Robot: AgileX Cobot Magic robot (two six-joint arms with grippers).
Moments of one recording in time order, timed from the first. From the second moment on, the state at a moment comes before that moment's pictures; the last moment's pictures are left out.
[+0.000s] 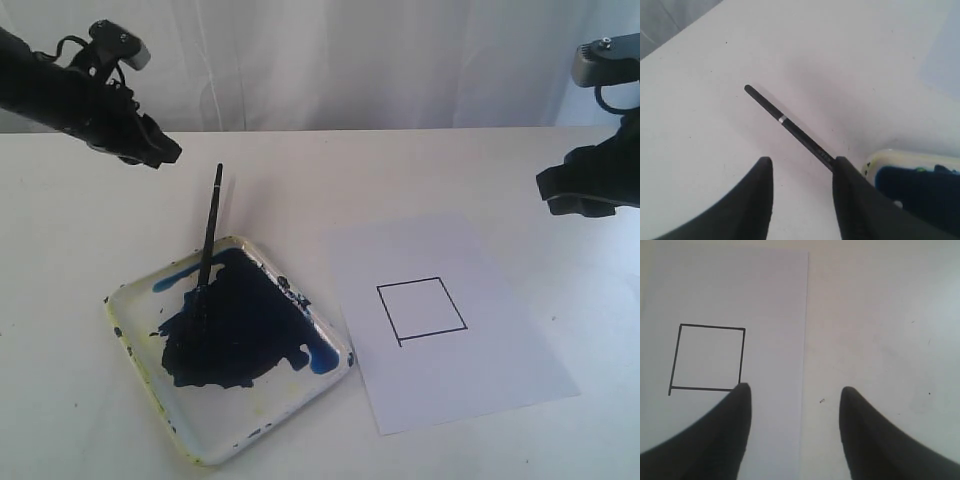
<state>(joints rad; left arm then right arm) -0.14 1.92 -1.51 -0.78 0.66 1.20 0.04 1.34 -0.99 0.20 0.68 -0.31</state>
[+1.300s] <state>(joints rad) -0.23 2.22 -1.61 -1.07 0.31 1.25 0.04 1.39 -0.99 0.20 0.67 -0.31</state>
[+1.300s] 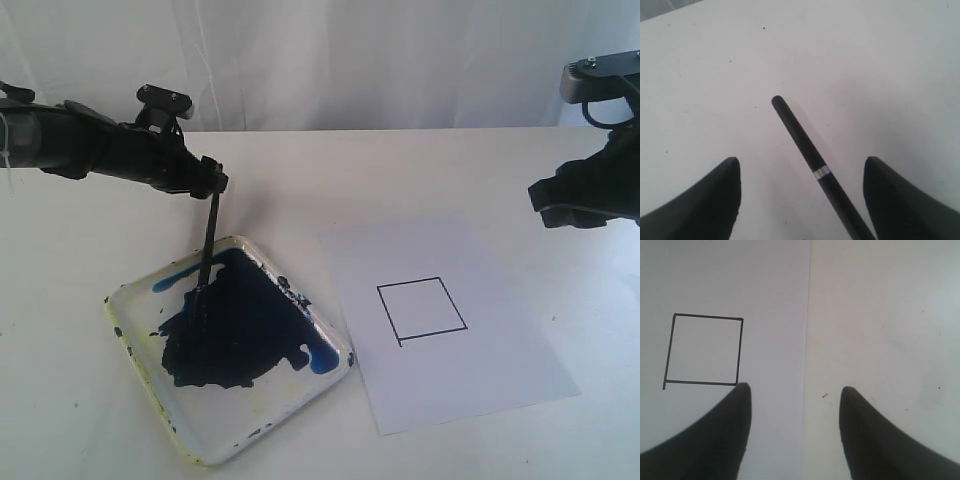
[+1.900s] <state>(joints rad) -0.23 2.26 -1.61 -1.12 0.38 1.21 0.04 1.39 -0.99 0.20 0.67 -0.31</state>
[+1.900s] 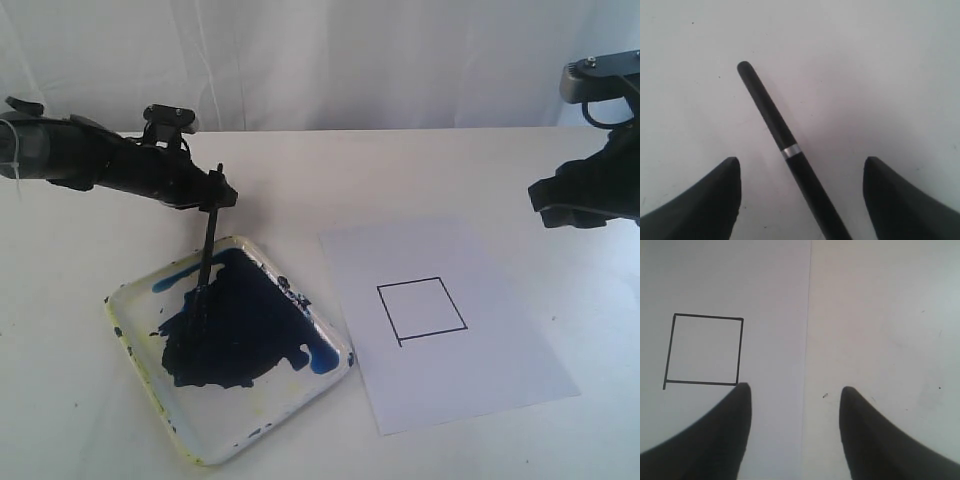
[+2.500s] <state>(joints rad) -0.23 2.26 -1.61 -1.07 0.38 1.17 0.04 1.39 -0.99 0.20 0.67 -0.31</state>
